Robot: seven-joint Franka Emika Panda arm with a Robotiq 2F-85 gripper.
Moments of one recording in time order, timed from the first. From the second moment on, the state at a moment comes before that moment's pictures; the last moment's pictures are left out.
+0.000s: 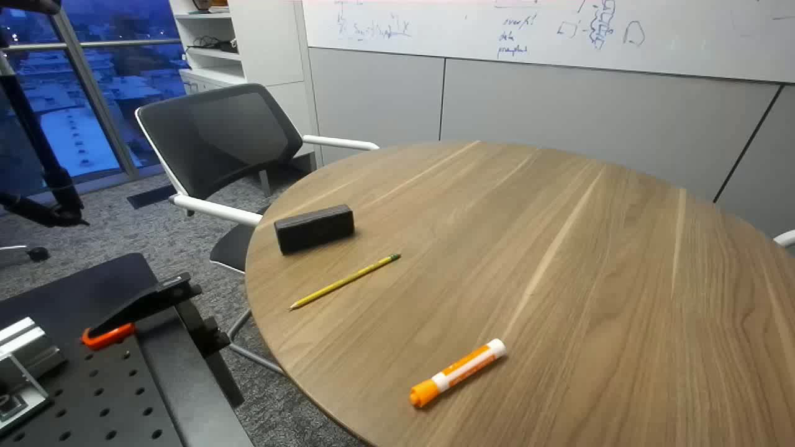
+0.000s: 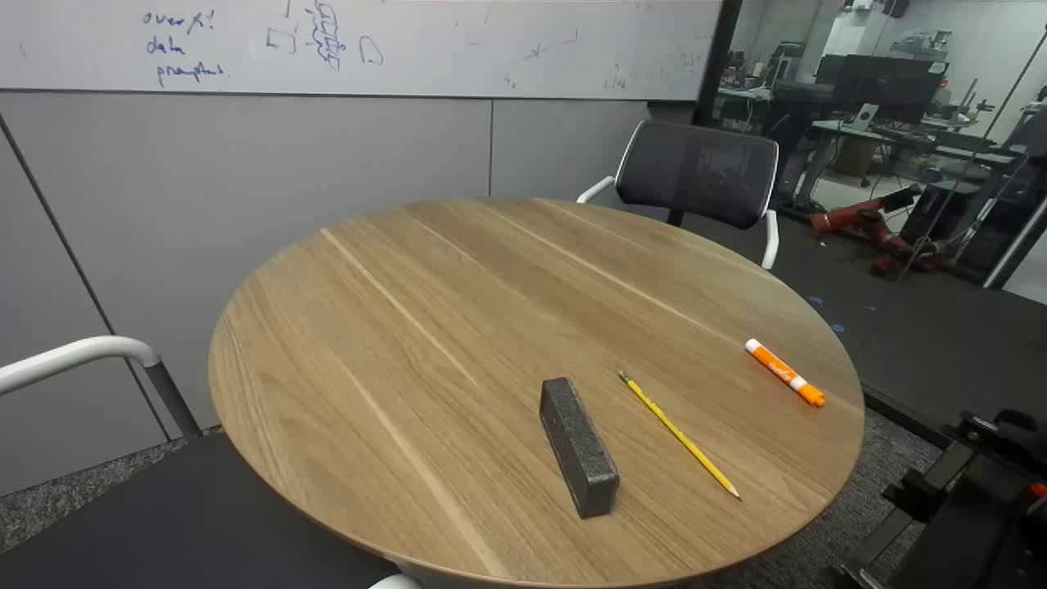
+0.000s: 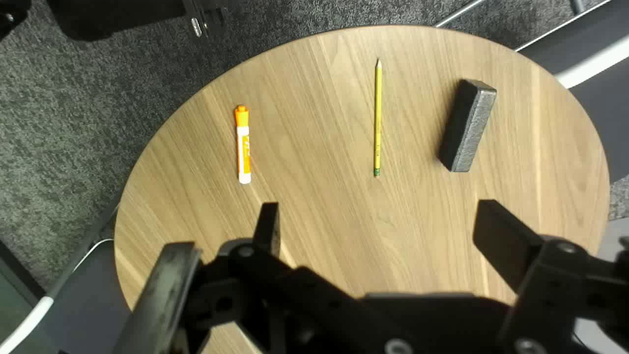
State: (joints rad) arm 0.00 -0.55 -0.01 -2.63 0.03 2.26 0.12
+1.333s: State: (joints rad) arm 0.01 -0.44 0.02 -2.63 0.03 2.31 0.13
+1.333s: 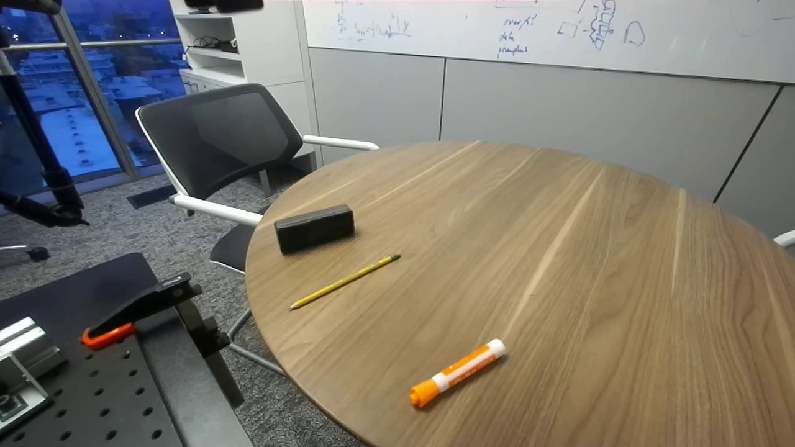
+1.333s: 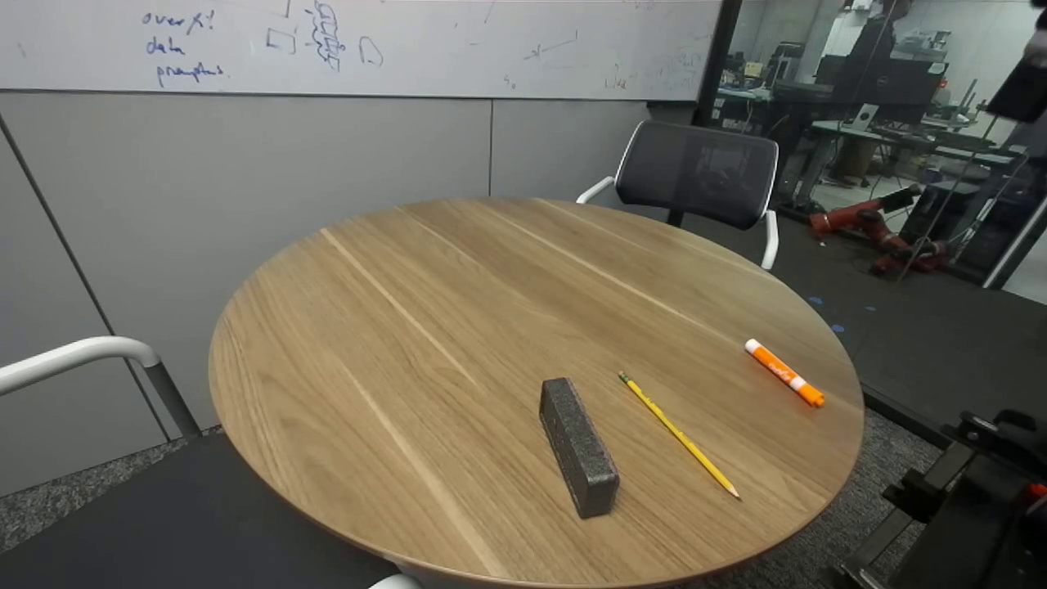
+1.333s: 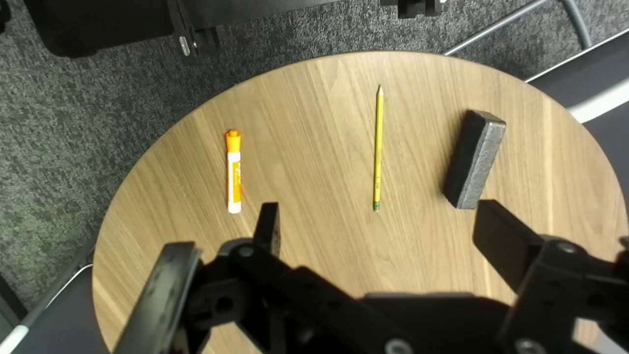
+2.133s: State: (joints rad) arm 0.12 0.16 0.18 -2.37 0.02 2.55 0.52
